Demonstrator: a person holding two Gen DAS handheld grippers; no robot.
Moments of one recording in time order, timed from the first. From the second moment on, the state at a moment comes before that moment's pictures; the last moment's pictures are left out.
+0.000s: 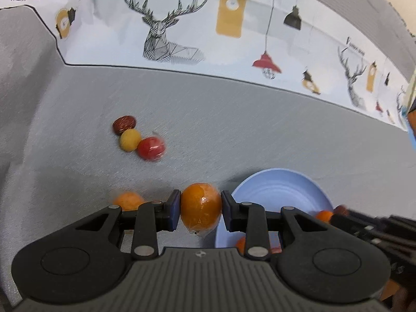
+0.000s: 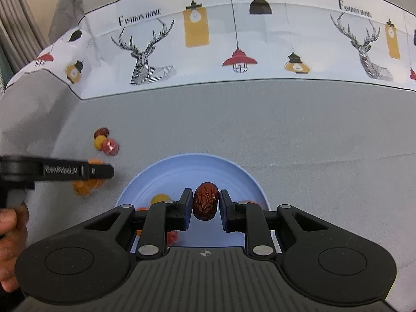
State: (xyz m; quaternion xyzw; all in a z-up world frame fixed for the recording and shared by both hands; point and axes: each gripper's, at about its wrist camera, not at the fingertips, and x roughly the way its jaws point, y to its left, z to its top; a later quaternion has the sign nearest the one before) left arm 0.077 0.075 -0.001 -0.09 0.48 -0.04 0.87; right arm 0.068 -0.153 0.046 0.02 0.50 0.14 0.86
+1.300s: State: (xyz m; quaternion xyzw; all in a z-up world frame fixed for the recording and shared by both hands) left arm 0.055 0.005 0.010 -0.02 0.42 -0.19 0.89; right arm 0.071 -0.150 0.028 0.00 0.55 0.15 0.82
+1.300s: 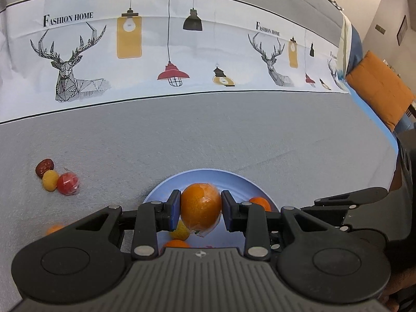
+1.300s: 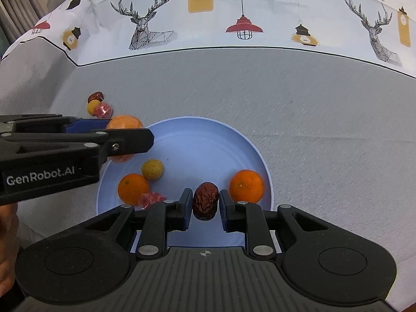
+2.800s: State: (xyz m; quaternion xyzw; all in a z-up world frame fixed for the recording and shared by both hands) left arm 0.054 0.000 0.011 -0.02 0.42 -0.20 0.89; right arm 0.065 -0.143 0.023 -0.01 0.56 0.15 0.81
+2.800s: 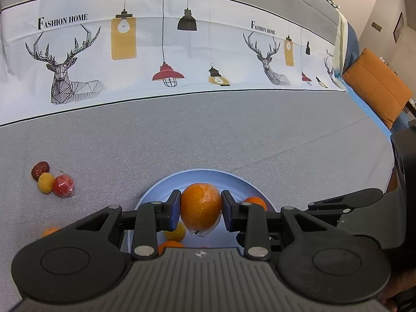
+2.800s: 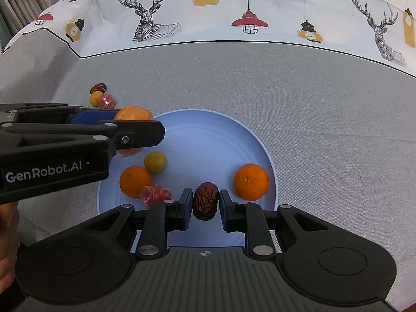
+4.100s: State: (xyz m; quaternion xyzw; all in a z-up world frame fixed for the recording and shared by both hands) left arm 0.054 -0.002 0.012 -0.02 0.41 -0.20 0.89; right arm 0.064 -0.140 0.022 -0.02 0.56 0.16 0.81
